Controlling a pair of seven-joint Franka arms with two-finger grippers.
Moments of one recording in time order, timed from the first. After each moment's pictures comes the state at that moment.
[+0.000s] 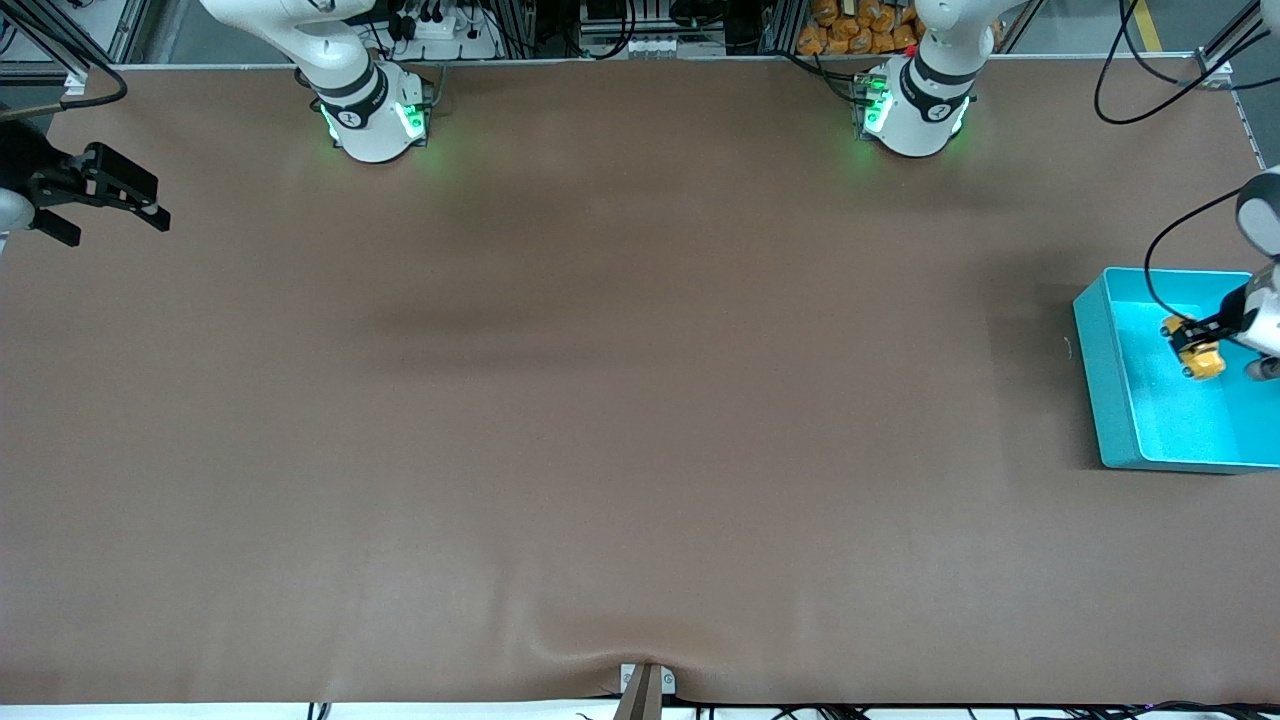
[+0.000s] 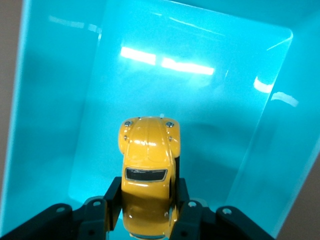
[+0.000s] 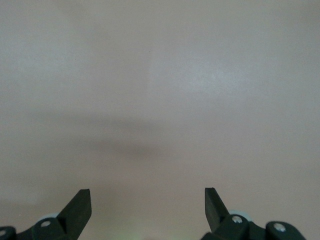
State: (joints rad) left arm 0.49 0.34 0.02 -2.07 0.24 2.44 0.12; right arm 0.13 -0.10 -0.13 -1.61 0.05 1.50 -0.15
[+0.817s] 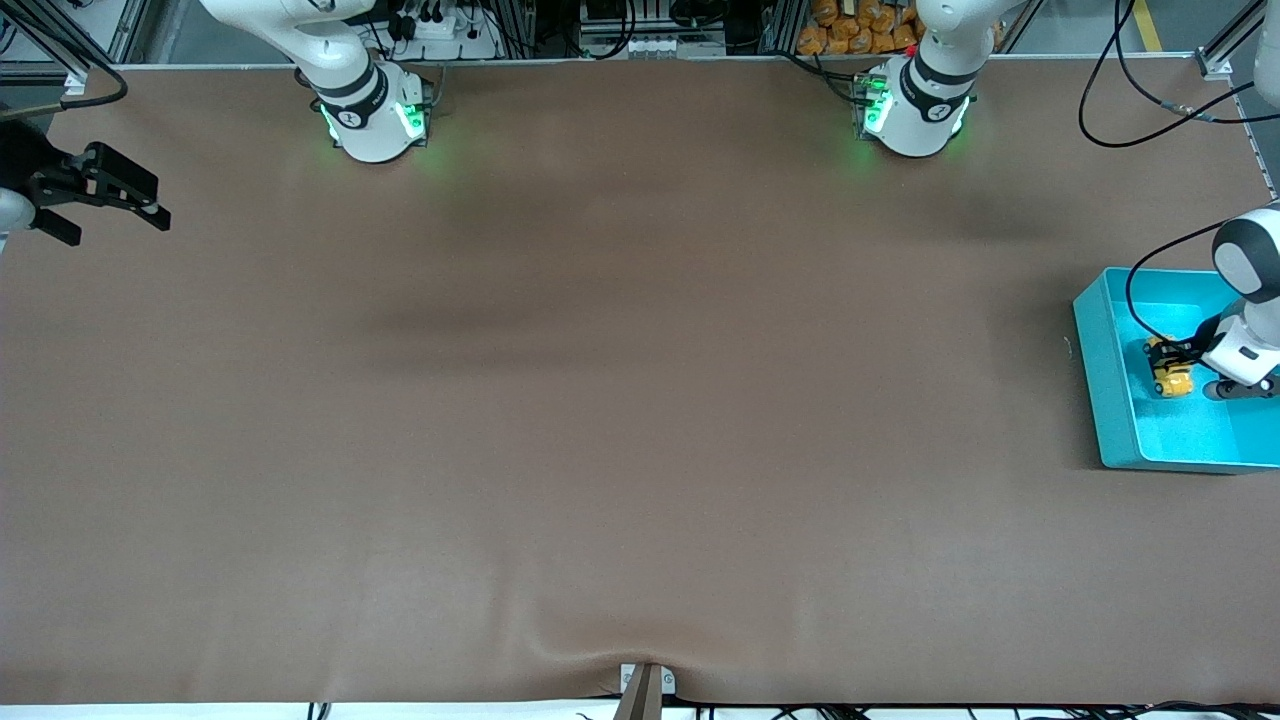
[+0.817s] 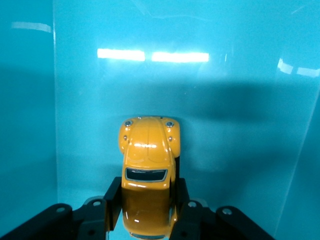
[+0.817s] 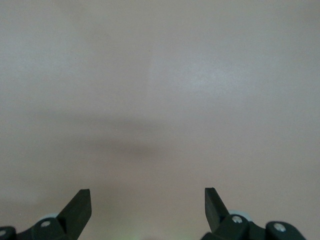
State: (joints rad) left arm 0.53 0.52 0.02 -1.98 0.24 2.50 0.30; right arm 0.13 -0.10 -0.13 -1.61 0.05 1.50 -0.15
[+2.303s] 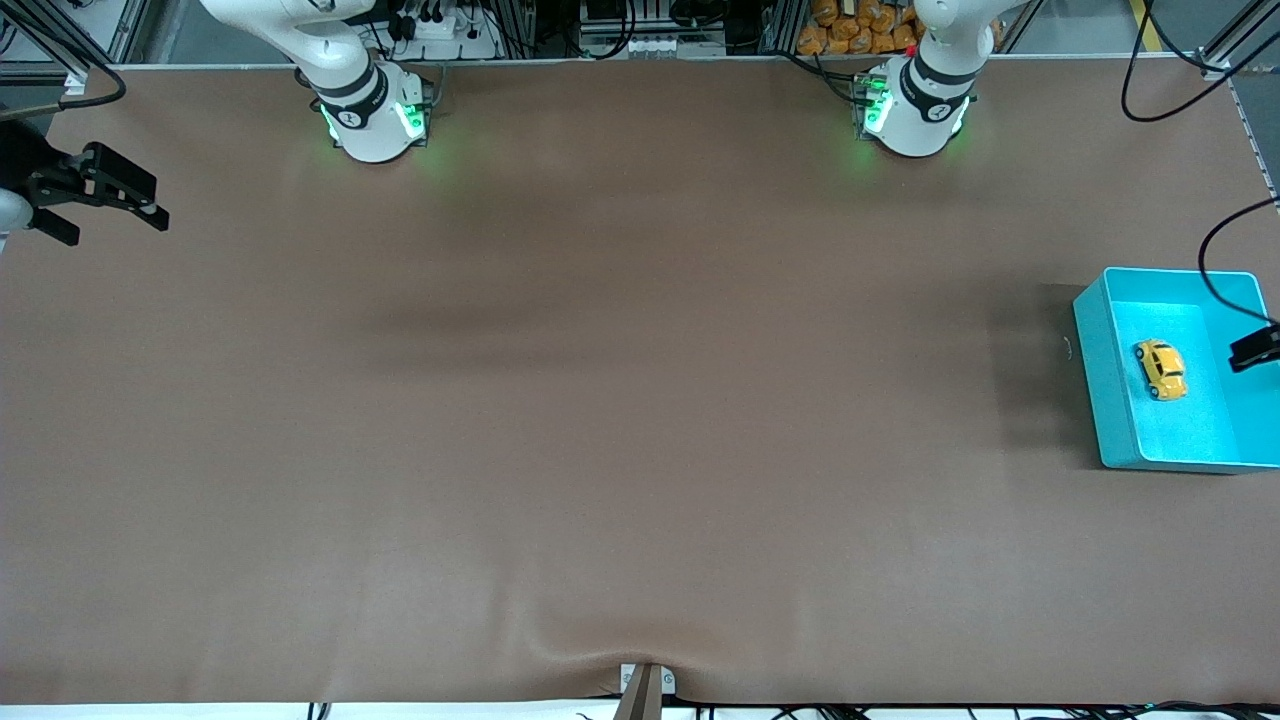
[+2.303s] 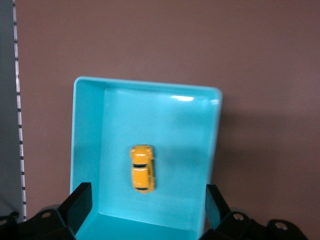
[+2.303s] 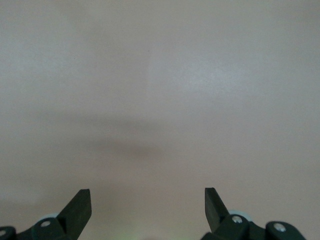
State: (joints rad) left arm 0.40 0.18 -0.04 -1.75 0.10 2.05 0.30; right arm 0.12 -0.10 -0.14 -1.61 0.05 1.50 -0.15
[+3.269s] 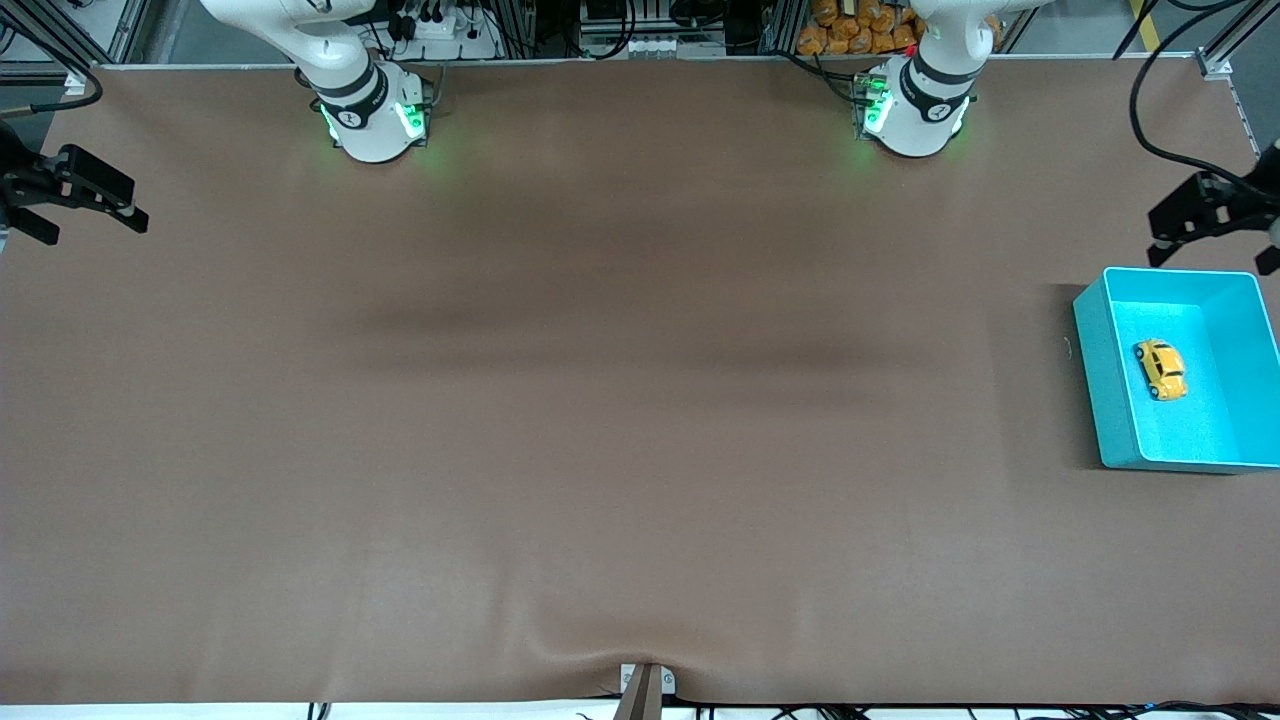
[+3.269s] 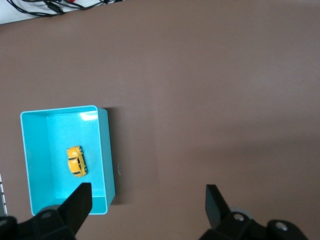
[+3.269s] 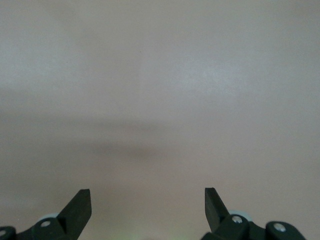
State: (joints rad) left arm 0.16 -0.07 -0.19 -1.59 0.05 1.65 0.13; right arm 0.12 -0.10 -0.17 -1.61 0.05 1.50 -0.15
